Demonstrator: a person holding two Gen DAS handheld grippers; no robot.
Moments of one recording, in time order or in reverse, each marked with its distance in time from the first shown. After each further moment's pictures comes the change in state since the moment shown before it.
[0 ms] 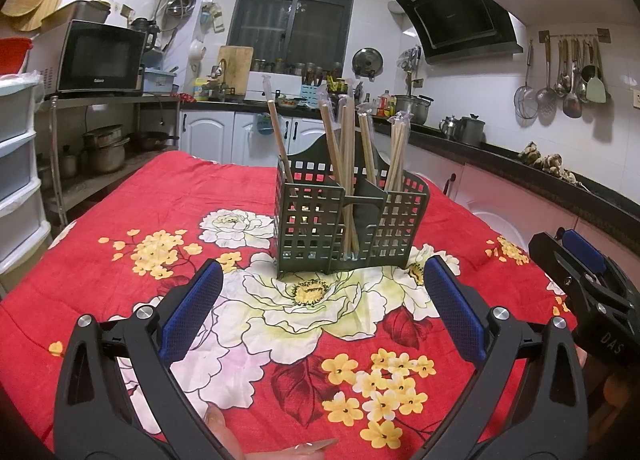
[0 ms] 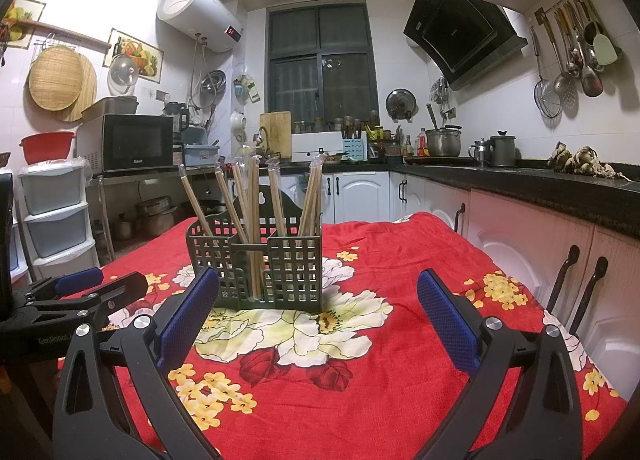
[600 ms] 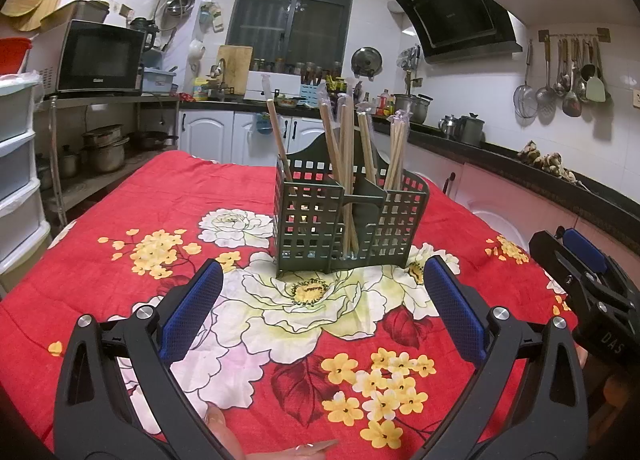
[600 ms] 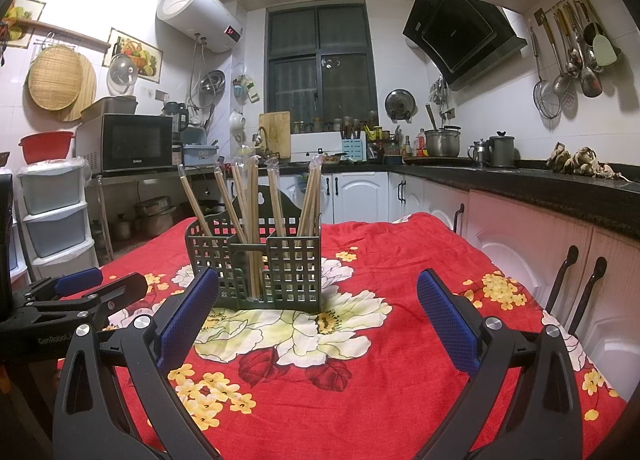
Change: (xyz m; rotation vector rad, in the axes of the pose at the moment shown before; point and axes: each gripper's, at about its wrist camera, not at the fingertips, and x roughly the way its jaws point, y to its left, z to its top) left arm 0.000 0.000 0.000 0.001 0.000 0.000; right arm 0.001 0.000 0.000 -0.001 -0.002 0.002
